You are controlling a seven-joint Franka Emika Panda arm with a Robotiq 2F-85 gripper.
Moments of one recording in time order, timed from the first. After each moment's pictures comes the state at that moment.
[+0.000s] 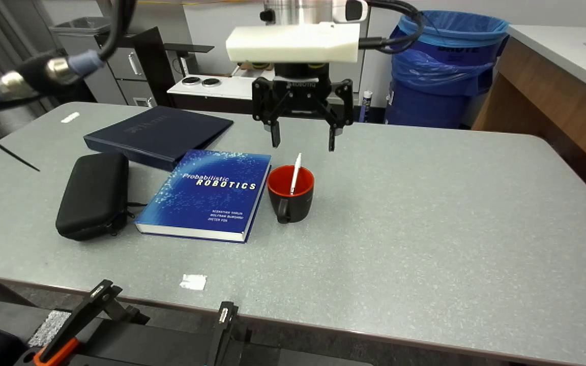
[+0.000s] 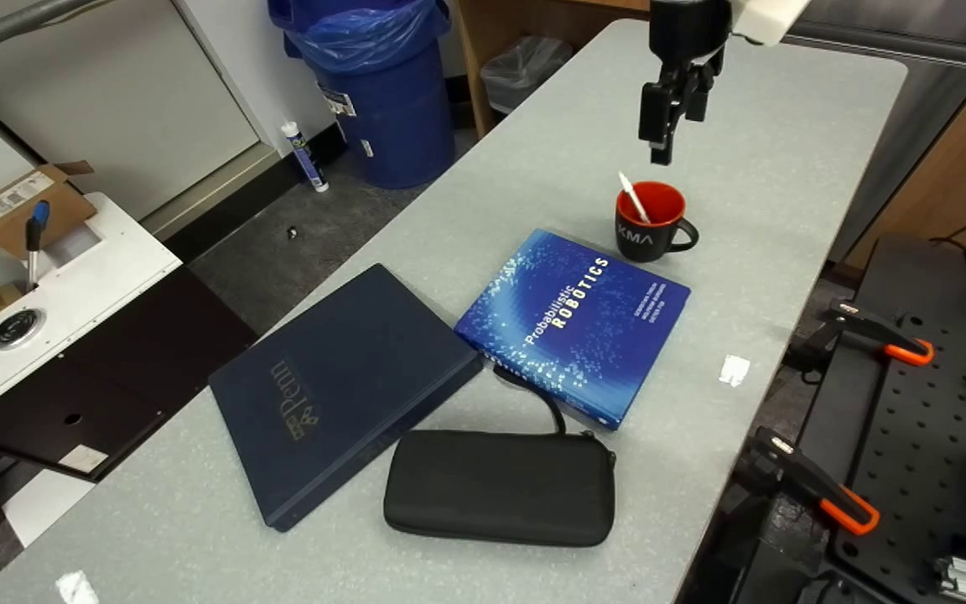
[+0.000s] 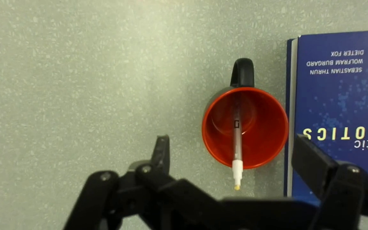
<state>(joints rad) -0.13 0.13 -0.20 -2.36 -0.09 2.41 -0.24</state>
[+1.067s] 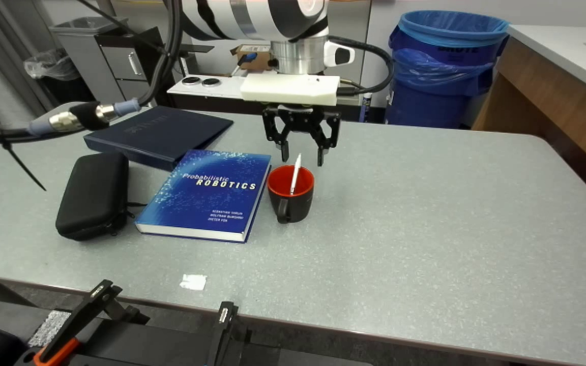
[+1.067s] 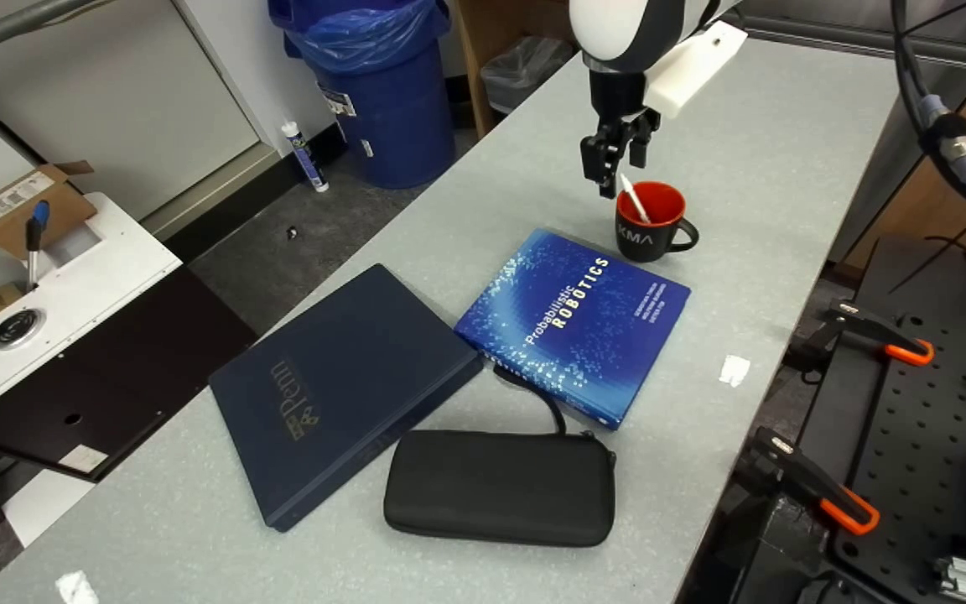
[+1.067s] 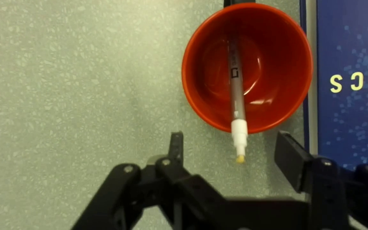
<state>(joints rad) -0.14 0.39 -0.14 -2.19 -0.03 2.51 -0.15</state>
